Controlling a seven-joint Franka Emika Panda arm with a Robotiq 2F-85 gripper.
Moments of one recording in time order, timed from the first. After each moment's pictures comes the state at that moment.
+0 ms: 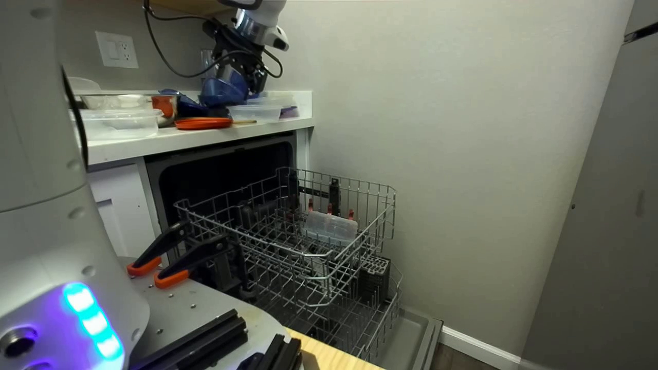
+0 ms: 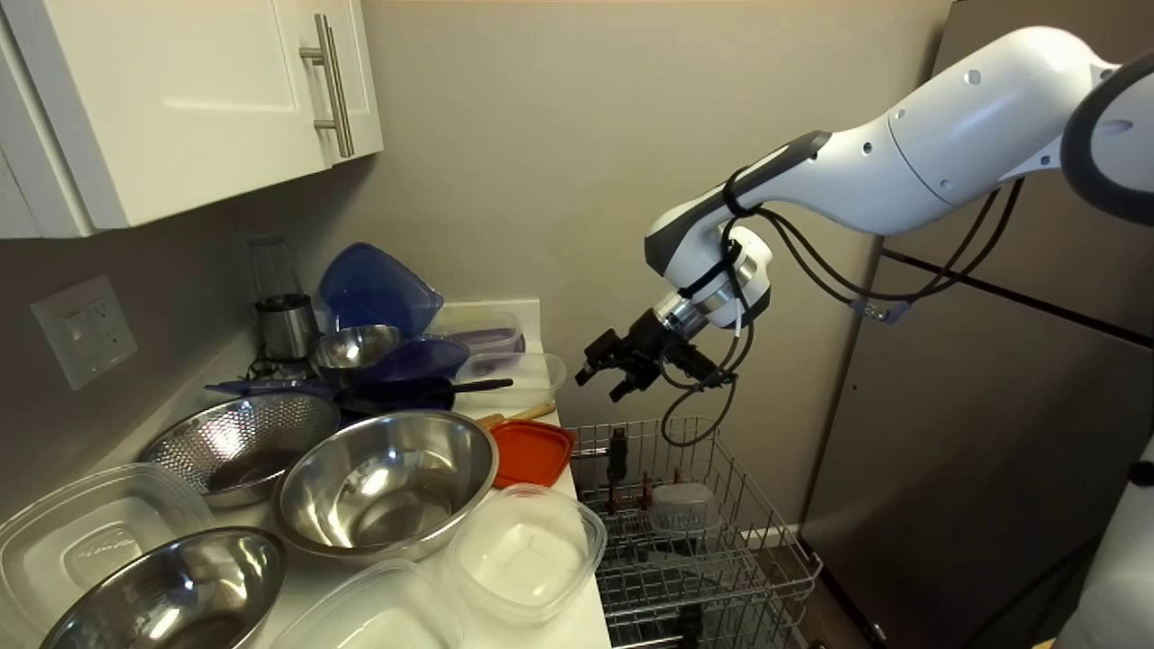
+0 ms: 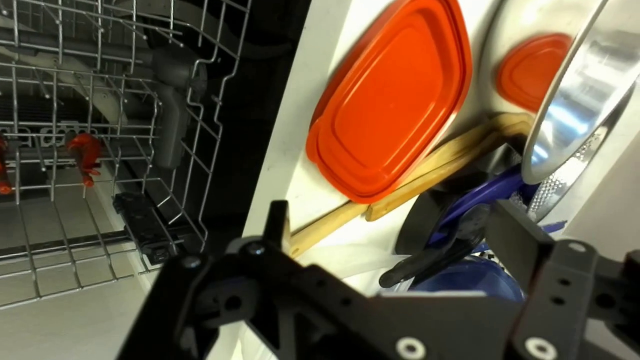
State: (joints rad) arm 0.21 0.12 0.17 -2.19 1.09 2.48 -0.65
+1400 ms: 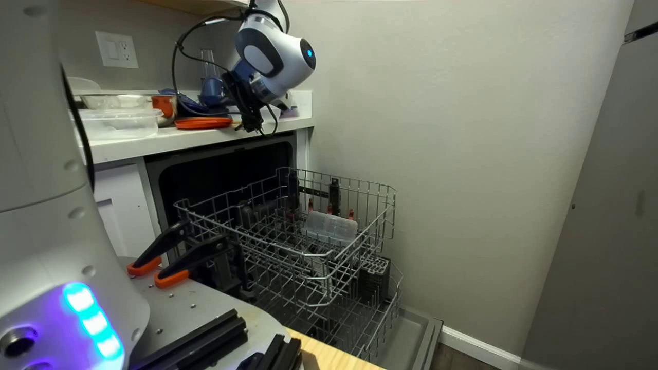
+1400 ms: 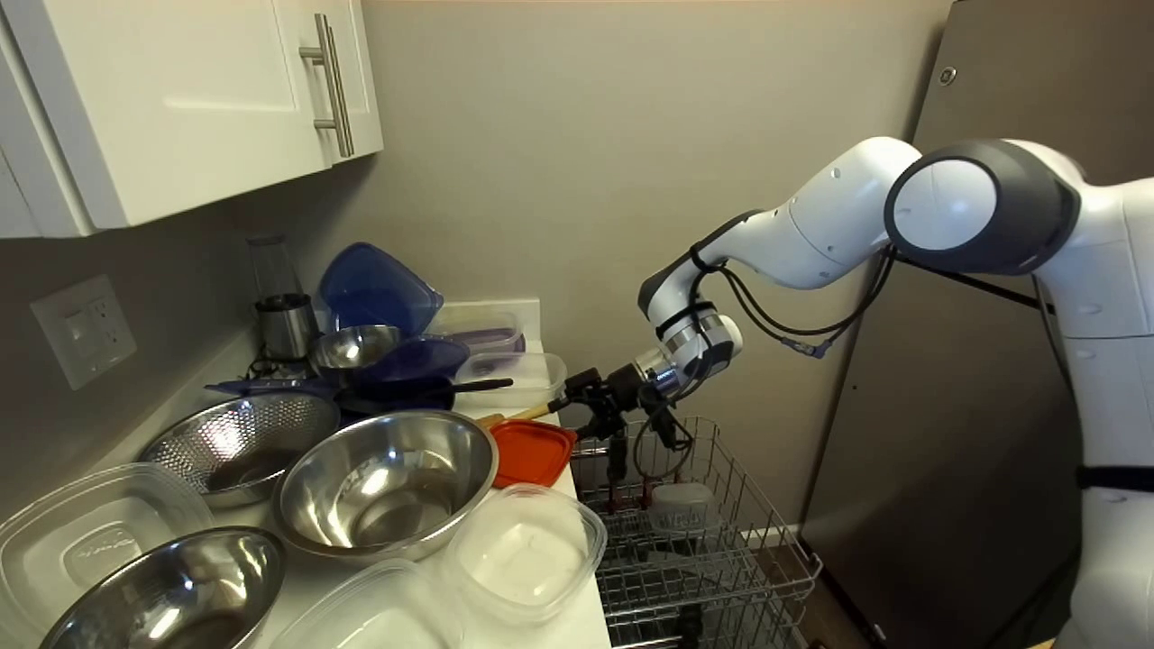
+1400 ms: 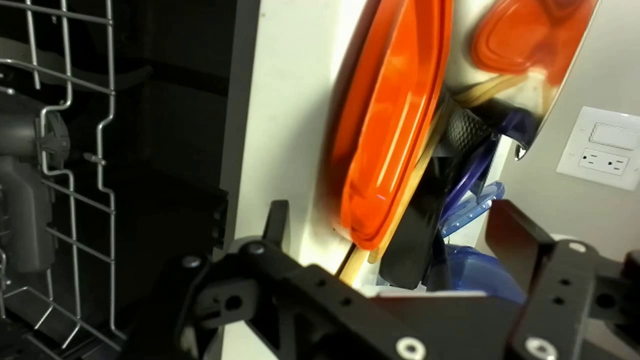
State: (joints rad) arm 0.16 0.49 0.17 -1.98 1.49 2.21 -0.95
